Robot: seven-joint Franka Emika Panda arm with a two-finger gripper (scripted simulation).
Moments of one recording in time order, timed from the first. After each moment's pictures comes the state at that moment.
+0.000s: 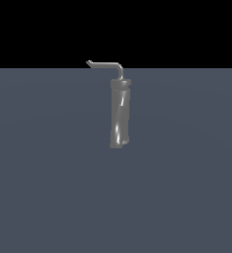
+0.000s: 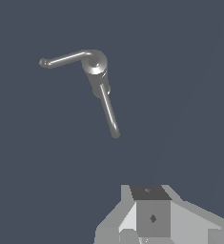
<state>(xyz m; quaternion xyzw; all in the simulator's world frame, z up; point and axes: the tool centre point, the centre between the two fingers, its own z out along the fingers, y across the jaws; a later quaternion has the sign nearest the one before) -0.165 0.001 0.494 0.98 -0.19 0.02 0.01</state>
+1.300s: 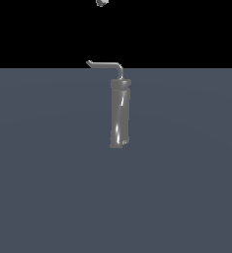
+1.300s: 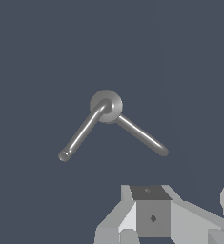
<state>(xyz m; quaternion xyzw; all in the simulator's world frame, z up) -0.015 0.030 0.430 0.87 -0.49 0.00 -0.01</state>
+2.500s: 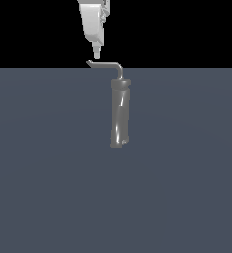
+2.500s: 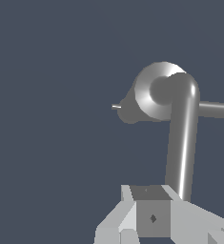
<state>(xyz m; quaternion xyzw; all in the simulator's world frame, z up) 0.093 0.063 0.320 0.71 -0.70 0.00 0.00</state>
